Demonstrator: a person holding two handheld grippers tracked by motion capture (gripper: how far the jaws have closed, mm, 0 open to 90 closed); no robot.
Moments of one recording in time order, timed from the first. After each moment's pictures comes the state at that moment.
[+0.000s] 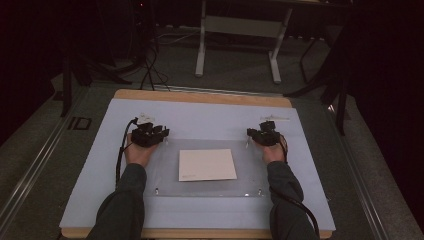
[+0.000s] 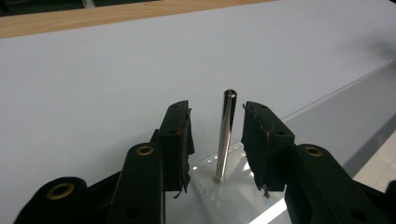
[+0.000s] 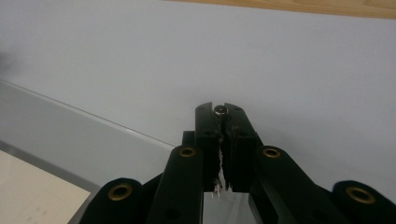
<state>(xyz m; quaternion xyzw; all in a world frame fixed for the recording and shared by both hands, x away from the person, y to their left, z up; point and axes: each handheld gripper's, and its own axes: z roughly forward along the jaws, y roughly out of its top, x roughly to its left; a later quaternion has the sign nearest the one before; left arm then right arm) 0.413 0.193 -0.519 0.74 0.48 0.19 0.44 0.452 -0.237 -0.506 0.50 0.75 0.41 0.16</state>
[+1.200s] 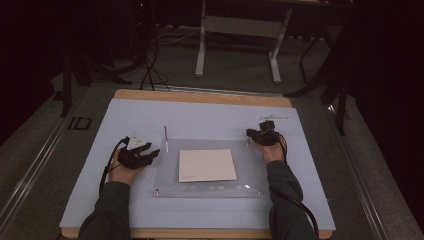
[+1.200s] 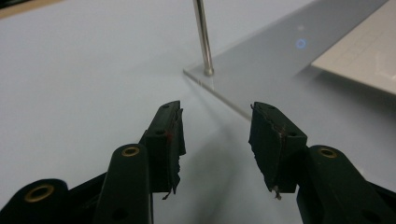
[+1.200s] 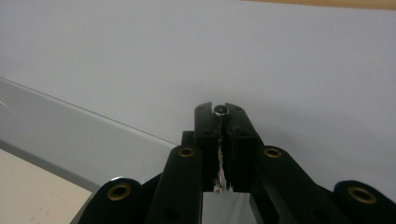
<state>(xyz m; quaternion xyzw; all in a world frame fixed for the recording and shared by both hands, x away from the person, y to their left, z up) 0.351 0.216 -0.539 0.79 0.41 0.22 0.39 0.454 -0.237 -0.508 0.50 0.75 0.41 0.15</state>
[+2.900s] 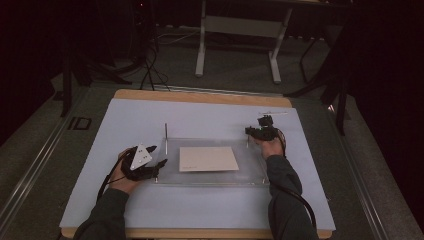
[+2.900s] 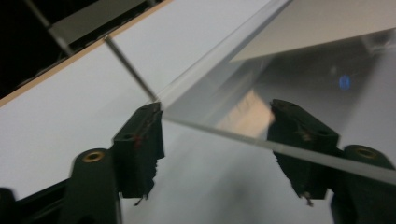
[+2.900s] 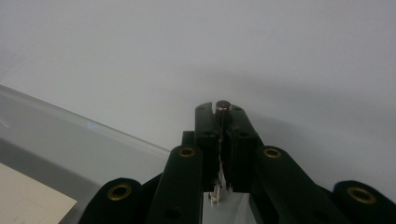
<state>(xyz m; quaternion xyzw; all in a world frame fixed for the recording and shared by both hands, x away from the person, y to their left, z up) 0.316 0.193 -0.530 0.81 0.28 0.29 0.42 0.474 -0.235 -0.507 0.52 0.75 0.39 0.11</state>
